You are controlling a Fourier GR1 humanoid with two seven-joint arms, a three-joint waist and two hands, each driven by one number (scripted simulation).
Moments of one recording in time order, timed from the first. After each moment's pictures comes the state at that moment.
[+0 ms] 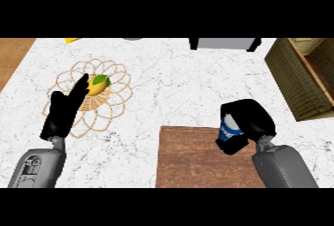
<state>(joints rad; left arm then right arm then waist) -0.24 0.20 0.04 -1.41 -0.12 -0.03 0.24 -0.28 -0.18 0.20 -1.49 1.13 0.39 0.14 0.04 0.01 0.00</state>
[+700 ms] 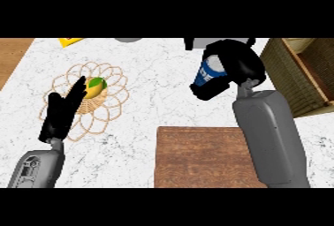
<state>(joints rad) -0.22 0.20 0.07 -1.38 -0.12 -0.02 0.23 -0.74 -0.02 -0.02 -1.39 0.98 0.43 0.38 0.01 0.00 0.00</state>
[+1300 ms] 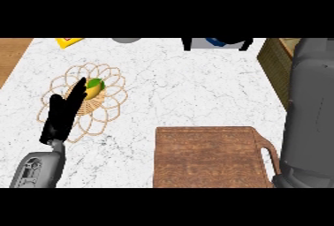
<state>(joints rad) -0.21 0.19 0.06 -1.39 -0.13 -0.01 0.23 -1.07 -0.06 -0.23 -1.60 0.74 0.46 0.72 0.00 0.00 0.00</state>
